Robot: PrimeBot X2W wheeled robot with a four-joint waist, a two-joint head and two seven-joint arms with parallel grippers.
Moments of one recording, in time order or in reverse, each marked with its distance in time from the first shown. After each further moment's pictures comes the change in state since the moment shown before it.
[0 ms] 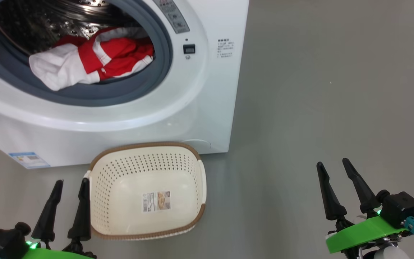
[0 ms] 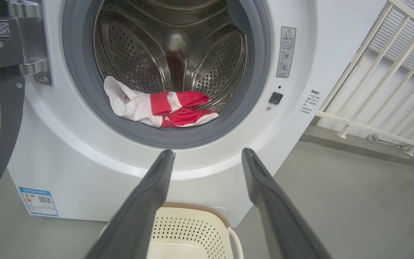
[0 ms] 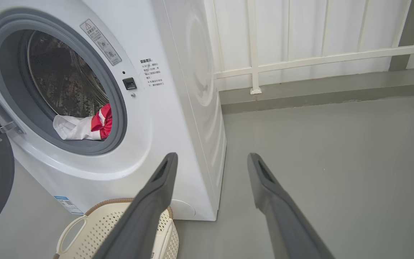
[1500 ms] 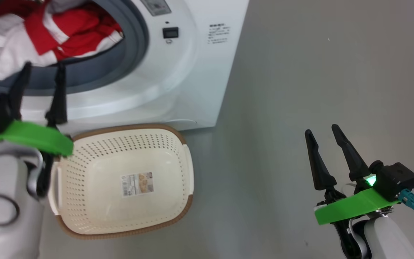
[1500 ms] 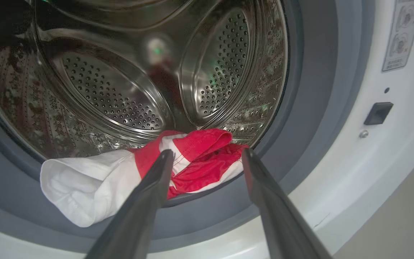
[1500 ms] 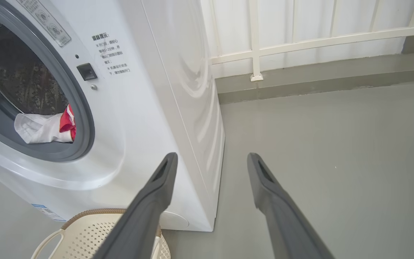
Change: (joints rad) left arm -0.628 0.067 -0.068 0.419 0.216 0.000 0.000; right arm -0.131 0.015 0.040 -0.017 0.005 0.000 0.000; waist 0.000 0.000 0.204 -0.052
